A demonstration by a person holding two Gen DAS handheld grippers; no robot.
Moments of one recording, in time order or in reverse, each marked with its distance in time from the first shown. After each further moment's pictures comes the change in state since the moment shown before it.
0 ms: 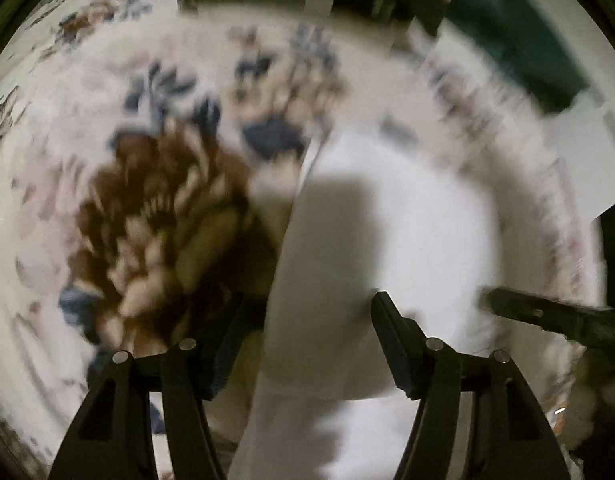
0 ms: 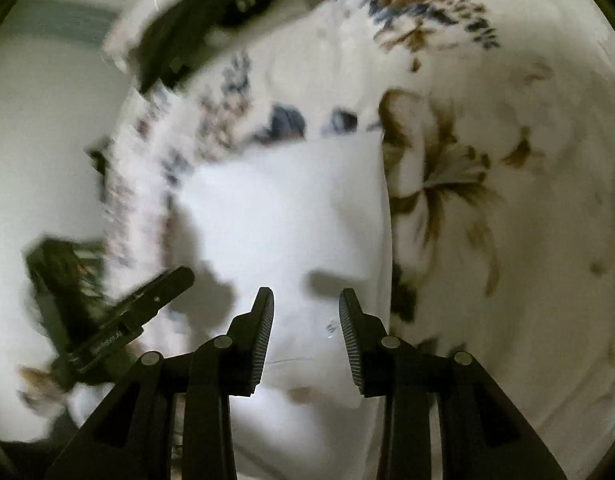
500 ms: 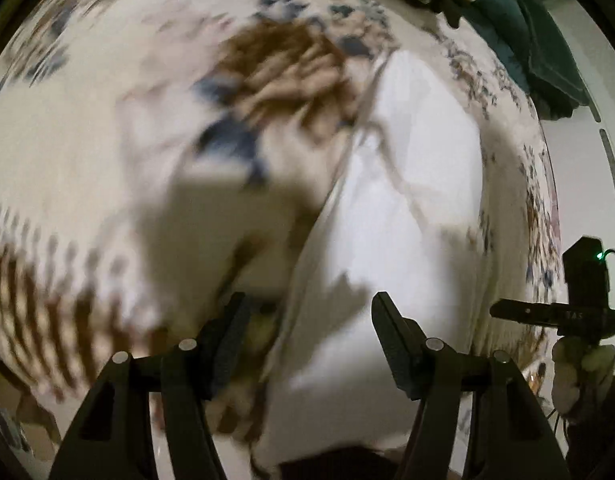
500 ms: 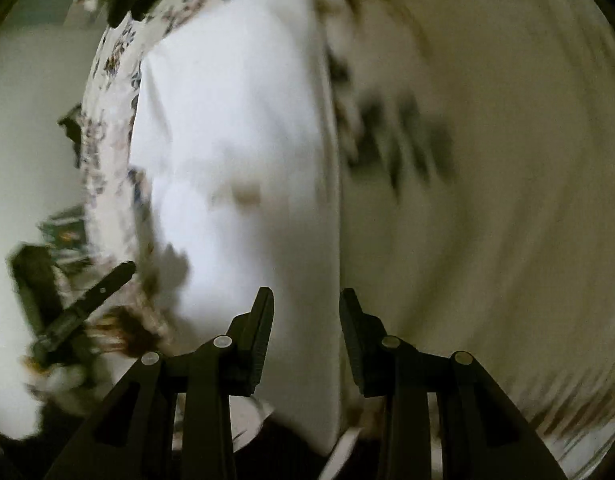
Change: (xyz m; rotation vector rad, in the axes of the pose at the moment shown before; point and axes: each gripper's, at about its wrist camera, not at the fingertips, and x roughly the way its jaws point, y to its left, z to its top) left arm -0.098 0.077 -0.146 -0.163 0.106 -0.104; right arm -0.017 -0.051 -0.137 0.242 0.226 0.160
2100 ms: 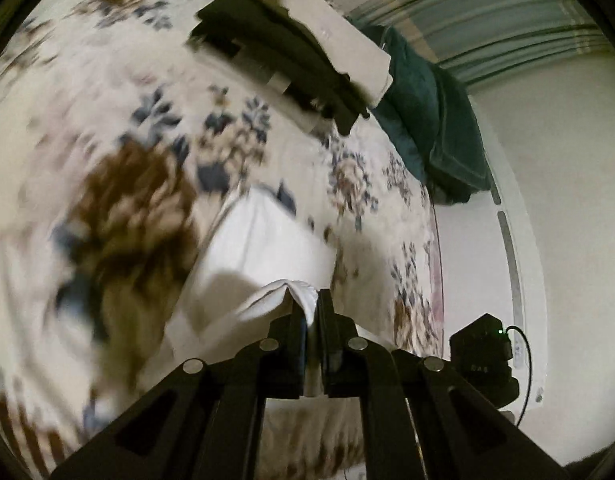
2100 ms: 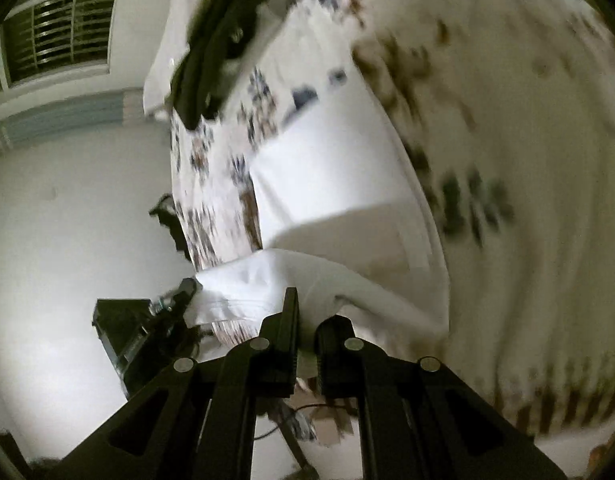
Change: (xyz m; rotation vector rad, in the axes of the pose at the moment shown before) left arm -0.033 -0.073 0.119 -0.049 -0.267 -0.426; right arm -0.078 0.027 0.066 0.127 -0.287 0.341
